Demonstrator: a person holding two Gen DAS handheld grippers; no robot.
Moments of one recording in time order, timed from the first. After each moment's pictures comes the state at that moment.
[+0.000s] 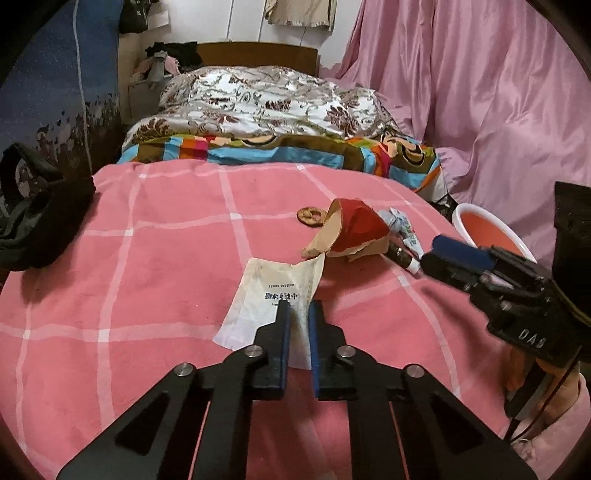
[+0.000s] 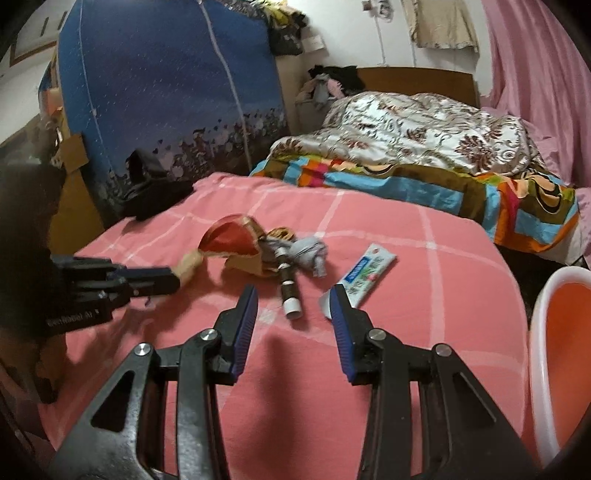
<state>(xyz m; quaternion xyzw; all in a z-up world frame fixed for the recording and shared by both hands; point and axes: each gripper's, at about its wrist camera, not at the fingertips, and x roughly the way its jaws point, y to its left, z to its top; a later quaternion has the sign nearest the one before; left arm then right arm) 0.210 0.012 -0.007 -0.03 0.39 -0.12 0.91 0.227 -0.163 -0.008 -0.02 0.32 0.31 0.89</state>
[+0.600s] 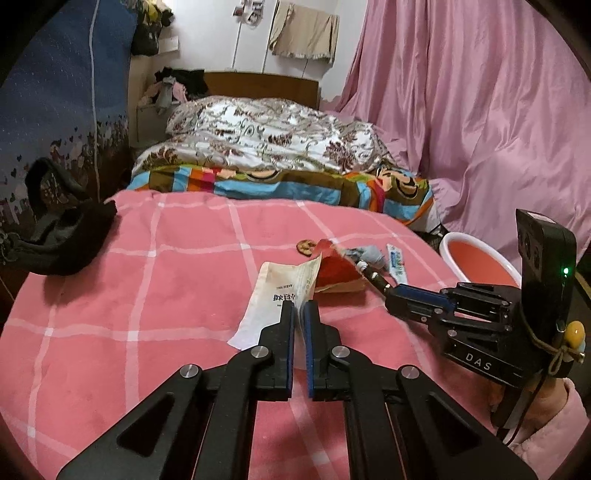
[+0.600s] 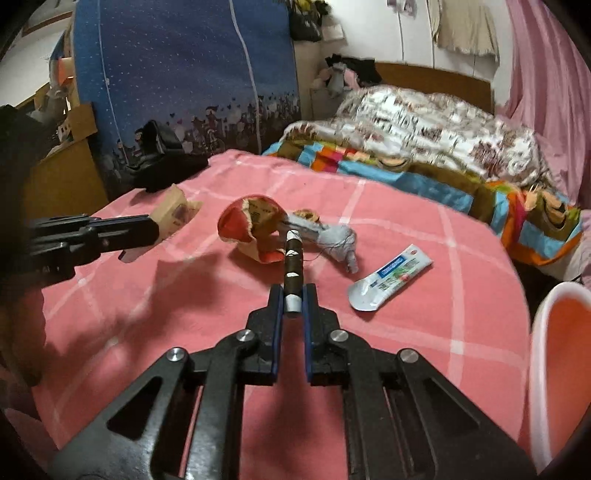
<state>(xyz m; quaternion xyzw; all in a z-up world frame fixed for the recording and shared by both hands) 0.176 0.016 0.022 -0.04 0.33 -0.12 0.94 0.210 -0.146 -0.008 -0.07 0.33 0.32 0.89</state>
